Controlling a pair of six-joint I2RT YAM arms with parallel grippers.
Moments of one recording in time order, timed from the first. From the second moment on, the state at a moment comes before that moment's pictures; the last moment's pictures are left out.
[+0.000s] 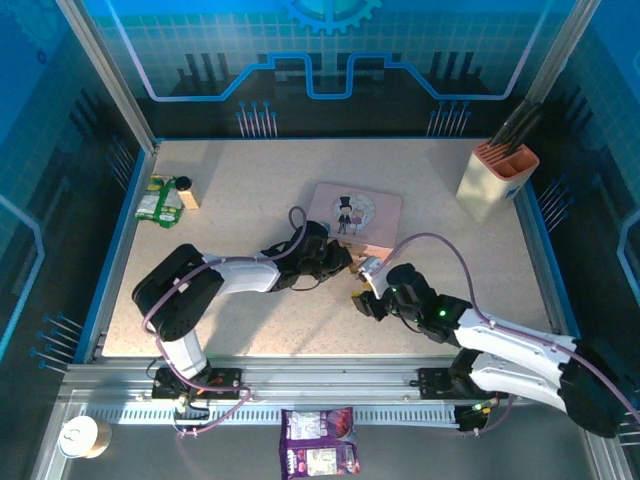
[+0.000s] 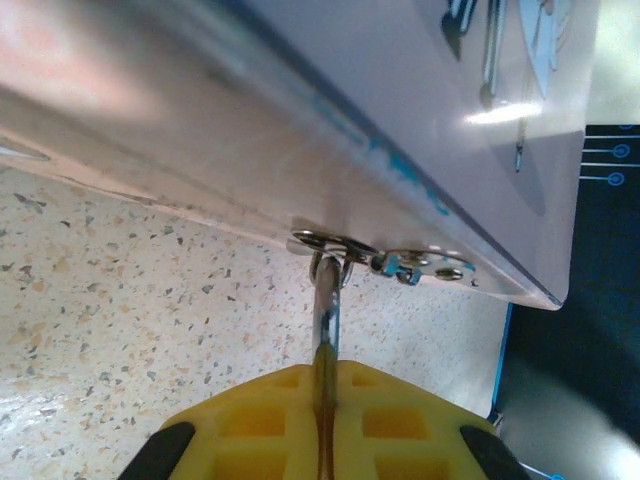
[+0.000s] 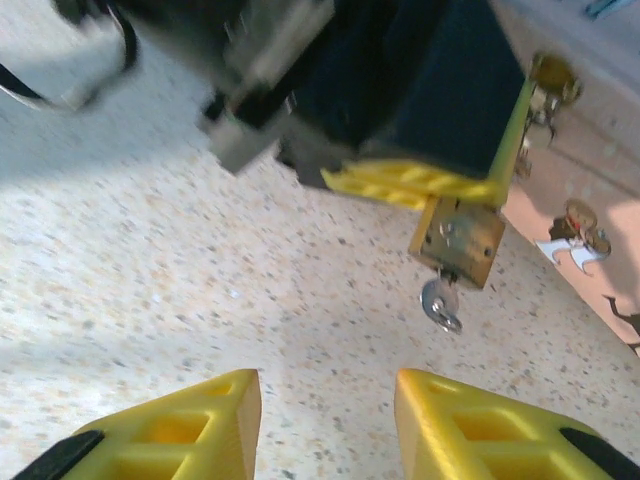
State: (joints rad) left arm -0.72 1.74 0.86 0.25 0.24 -1.22; right arm 0.84 1.01 0.39 -0.03 0.02 0.06
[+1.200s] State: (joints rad) left arm -0.71 1.73 0.84 0.25 0.24 -1.24; right arm 0.86 1.32 0.47 0.13 0.27 -0.01
